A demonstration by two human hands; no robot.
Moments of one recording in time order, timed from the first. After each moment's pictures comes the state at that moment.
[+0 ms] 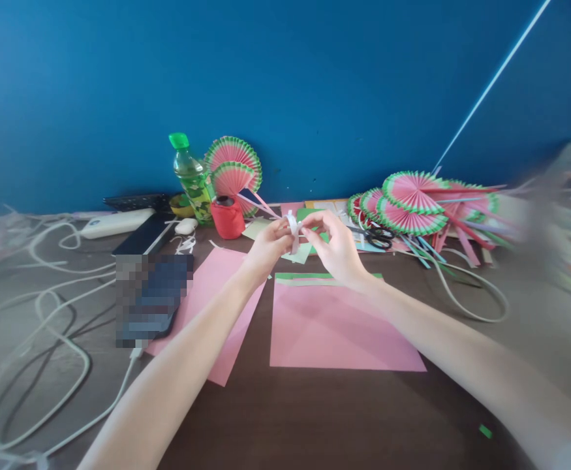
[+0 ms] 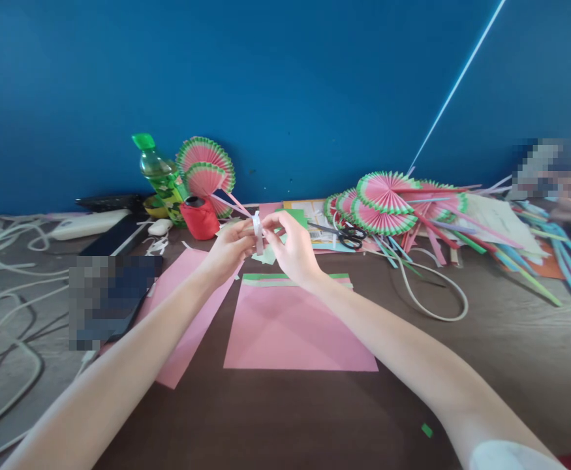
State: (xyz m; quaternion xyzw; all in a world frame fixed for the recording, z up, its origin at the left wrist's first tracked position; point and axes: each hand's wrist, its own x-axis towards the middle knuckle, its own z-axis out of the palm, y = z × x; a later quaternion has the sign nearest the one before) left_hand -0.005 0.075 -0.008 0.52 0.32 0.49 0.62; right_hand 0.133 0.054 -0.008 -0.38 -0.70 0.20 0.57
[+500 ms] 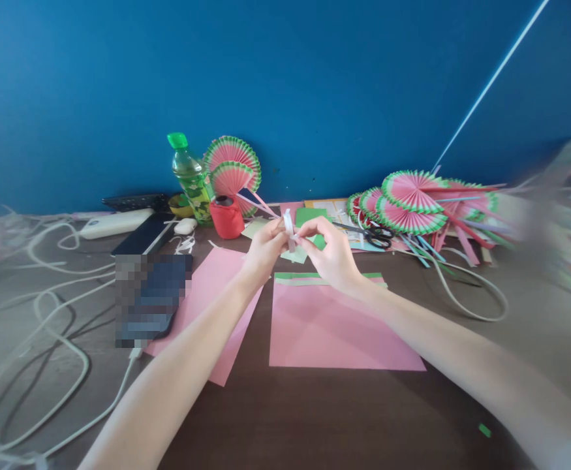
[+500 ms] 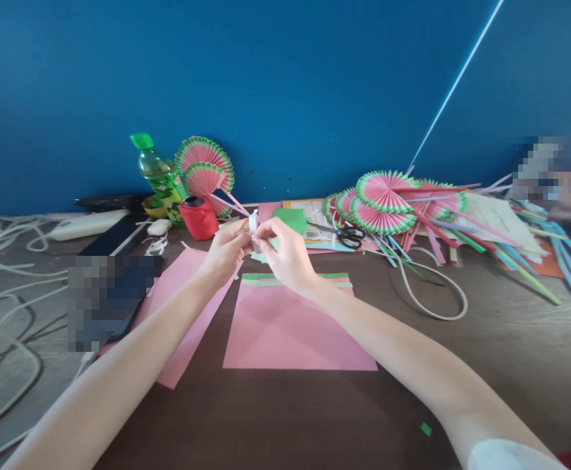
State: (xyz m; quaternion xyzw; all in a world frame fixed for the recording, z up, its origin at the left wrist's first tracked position) left_hand -0.004 0.073 -0.010 0.55 0.31 0.52 0.58; right_hand 0.126 0.045 -0.009 -0.38 -0.72 0.17 0.56
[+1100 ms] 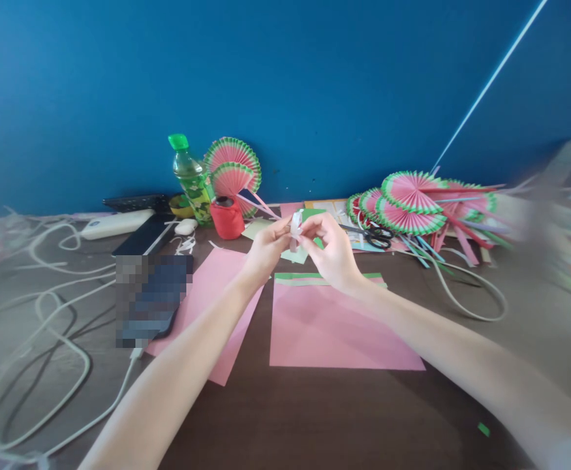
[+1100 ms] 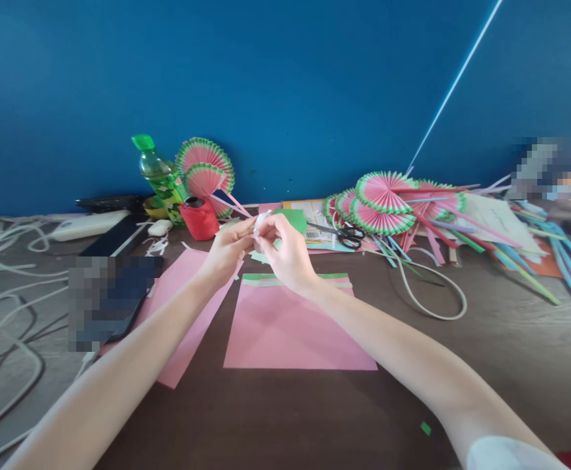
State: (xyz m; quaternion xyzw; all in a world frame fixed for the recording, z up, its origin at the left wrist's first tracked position) left_hand -0.005 0.074 -0.011 0.59 0.28 0.49 0.58; right_hand 0.123 0.044 -0.009 -0.33 -0.69 0.25 0.59
